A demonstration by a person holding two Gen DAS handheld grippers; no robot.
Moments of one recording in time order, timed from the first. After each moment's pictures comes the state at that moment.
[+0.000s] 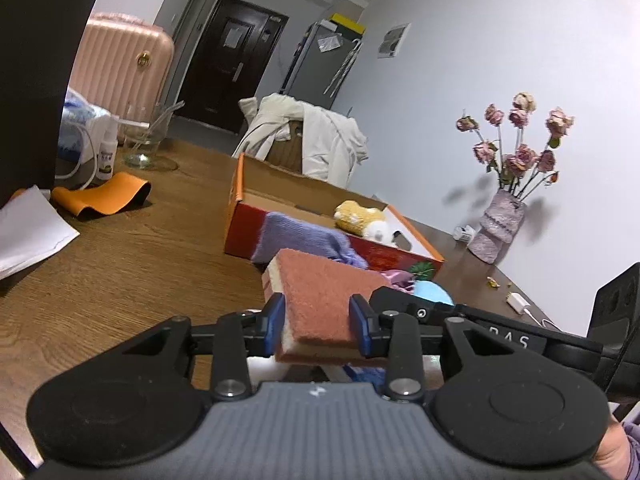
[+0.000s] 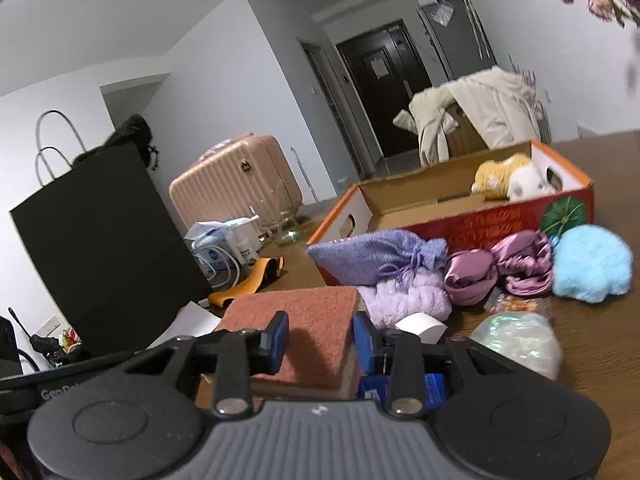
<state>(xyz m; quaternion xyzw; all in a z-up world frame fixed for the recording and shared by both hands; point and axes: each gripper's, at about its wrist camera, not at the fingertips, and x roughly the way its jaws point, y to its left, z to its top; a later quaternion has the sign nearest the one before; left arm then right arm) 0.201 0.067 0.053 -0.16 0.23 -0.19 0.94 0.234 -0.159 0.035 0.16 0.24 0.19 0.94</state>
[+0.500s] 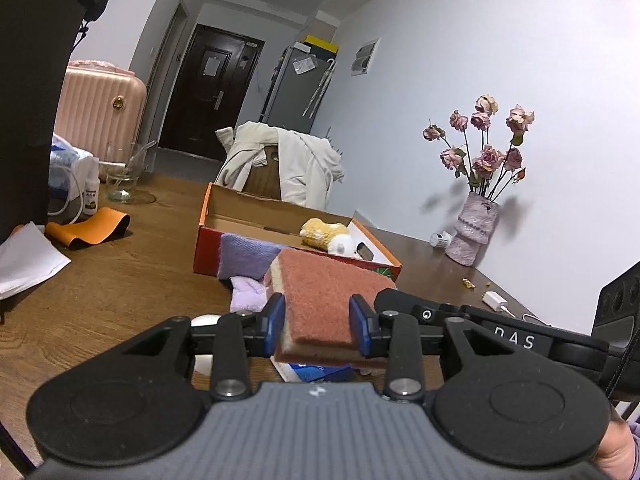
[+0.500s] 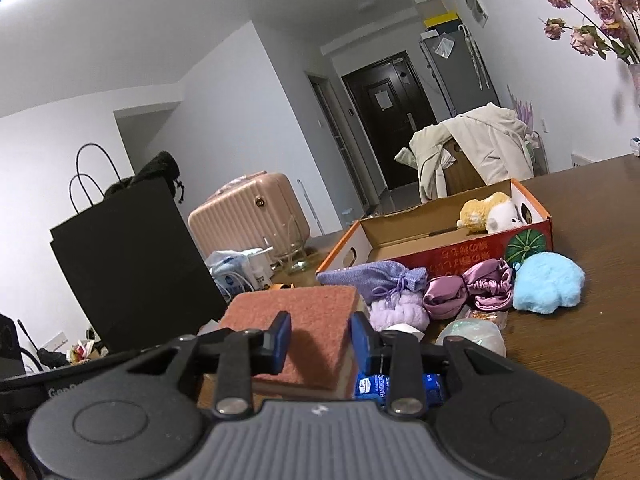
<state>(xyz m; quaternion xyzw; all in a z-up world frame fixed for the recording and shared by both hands) 0.150 0.035 0.082 -0.13 0.19 -0.20 0.95 0.184 -0.188 0.058 0.17 0.20 0.19 0.95</state>
